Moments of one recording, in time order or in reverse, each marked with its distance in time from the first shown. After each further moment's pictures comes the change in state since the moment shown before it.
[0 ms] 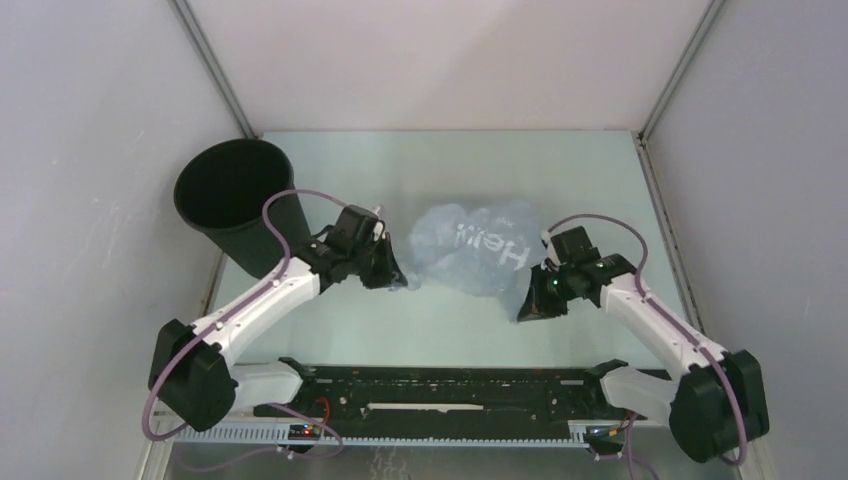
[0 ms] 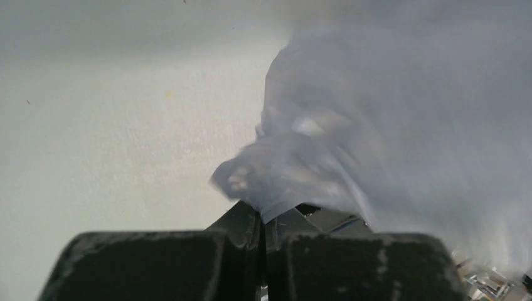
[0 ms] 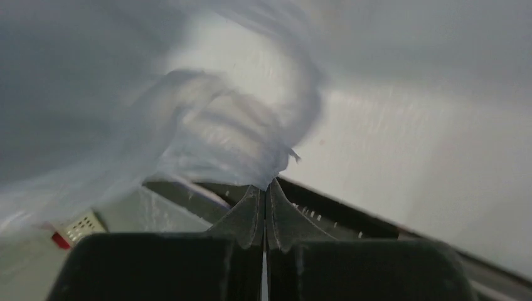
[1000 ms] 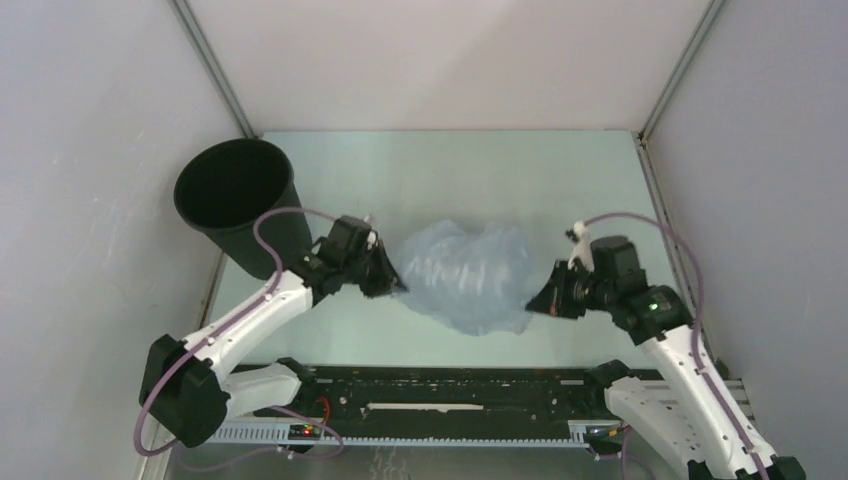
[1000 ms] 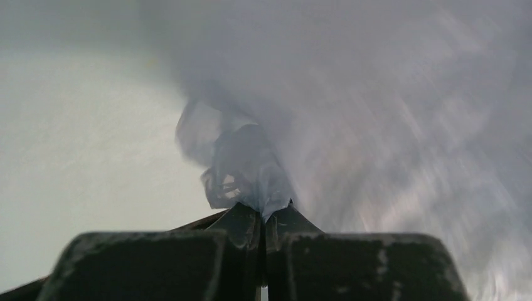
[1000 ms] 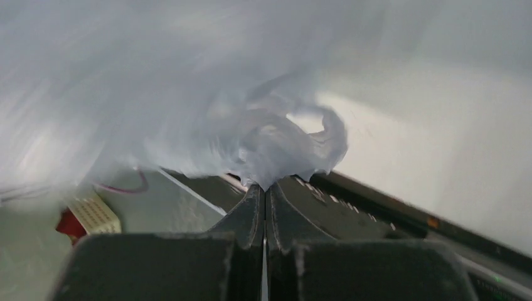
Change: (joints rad) left arm -0.014 -0.083 -0.171 0.022 0.041 -0.181; right arm -0.004 -0.399 -0.041 -0.214 -0.021 0.082
